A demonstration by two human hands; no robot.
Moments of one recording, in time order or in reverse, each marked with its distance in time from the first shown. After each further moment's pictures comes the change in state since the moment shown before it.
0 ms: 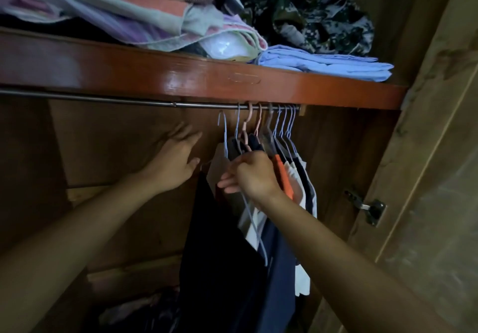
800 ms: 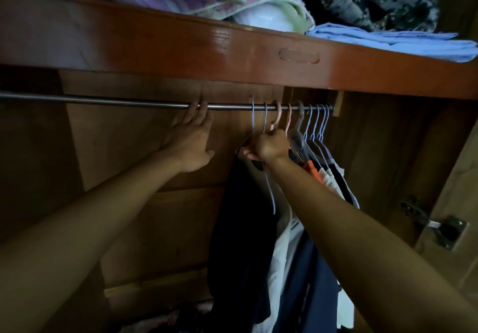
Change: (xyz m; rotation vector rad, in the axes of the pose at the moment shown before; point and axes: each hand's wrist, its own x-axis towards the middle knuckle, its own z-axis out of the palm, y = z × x) left_hand 0.064 -0.056 0.022 0.308 -0.078 -0.037; right_hand 0.134 0.004 0.018 0.025 0.257 -0.045
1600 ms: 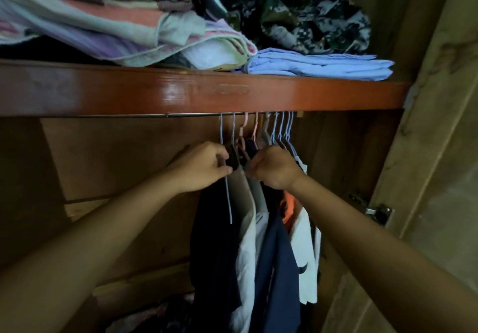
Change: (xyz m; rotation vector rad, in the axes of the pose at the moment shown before) left_hand -0.032 0.083 -0.043 -0.609 -0.146 0.091; right_hand -0.051 -0.014 -0.103 -0.872 -0.238 -0.247
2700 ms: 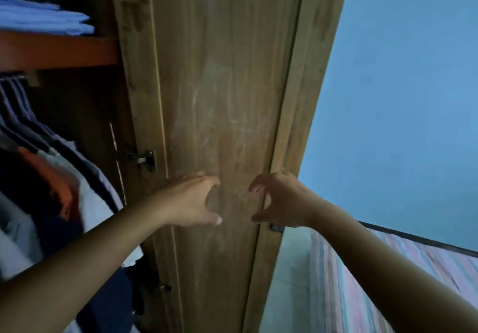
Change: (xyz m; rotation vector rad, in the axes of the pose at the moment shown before) left_hand -0.083 0.292 0.140 -0.017 -0.648 0.739; right_hand -0.392 0.082 -0.146 -0.430 0.118 0.699
